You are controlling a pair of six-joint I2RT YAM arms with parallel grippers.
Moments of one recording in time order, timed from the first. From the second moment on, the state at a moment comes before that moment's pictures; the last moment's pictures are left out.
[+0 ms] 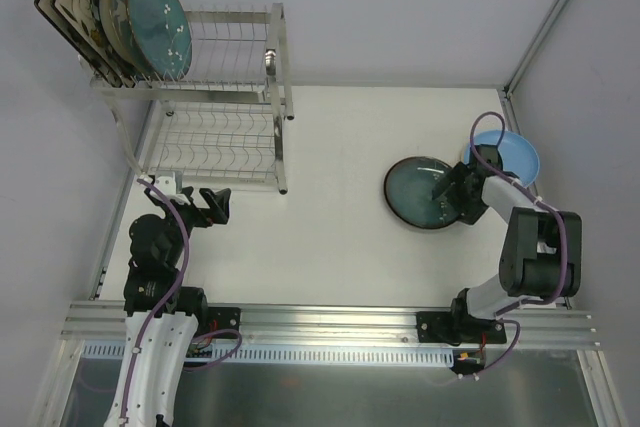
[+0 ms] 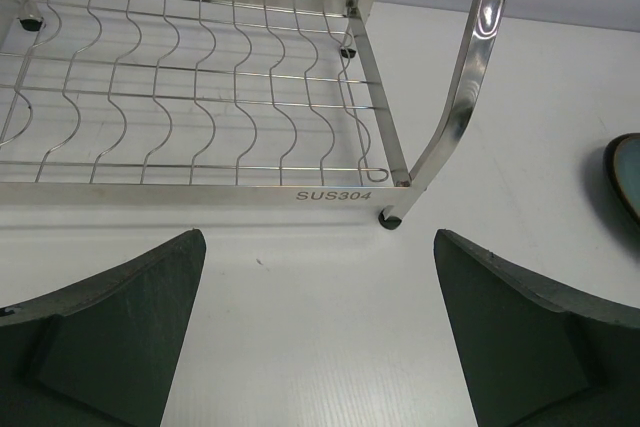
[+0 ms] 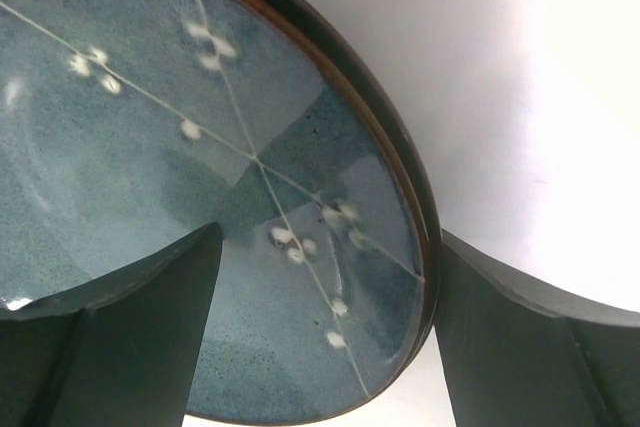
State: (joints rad) left arm -0.01 0.26 0.41 -0.24 0.17 -0.20; right arm -0.09 1.51 0.82 -0.45 0.01 0.66
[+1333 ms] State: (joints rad) left arm -0.03 0.27 0.41 -0.24 0.17 -0.20; right arm 0.16 1.67 1.02 -0.47 0.06 0.69
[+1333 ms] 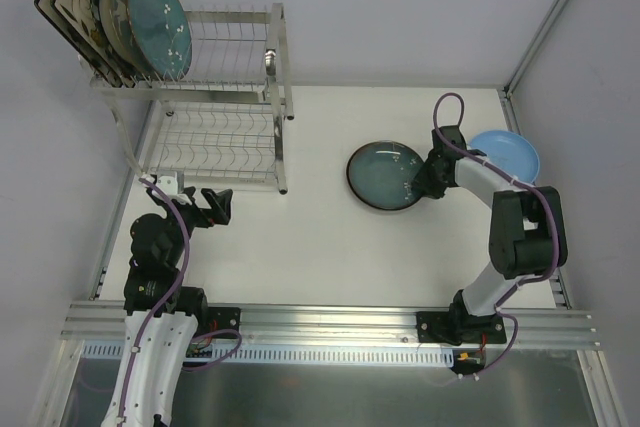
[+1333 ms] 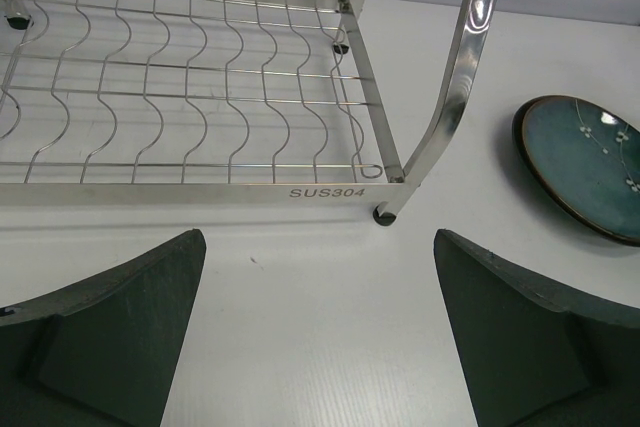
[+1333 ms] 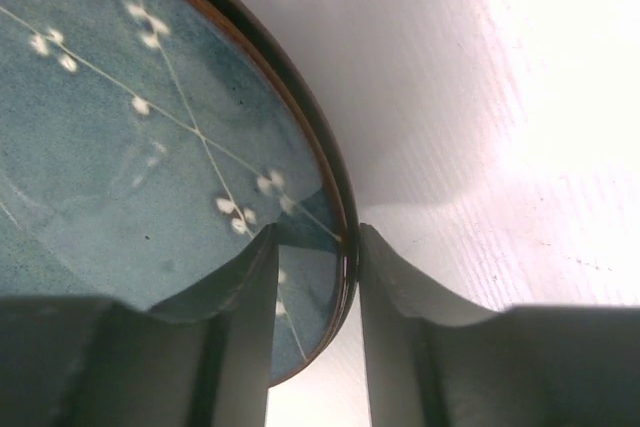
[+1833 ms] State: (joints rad) left arm -0.03 0.27 0.41 -0.24 0.16 -0.20; right arm 0.15 1.65 1.06 -0.57 0.07 0.67
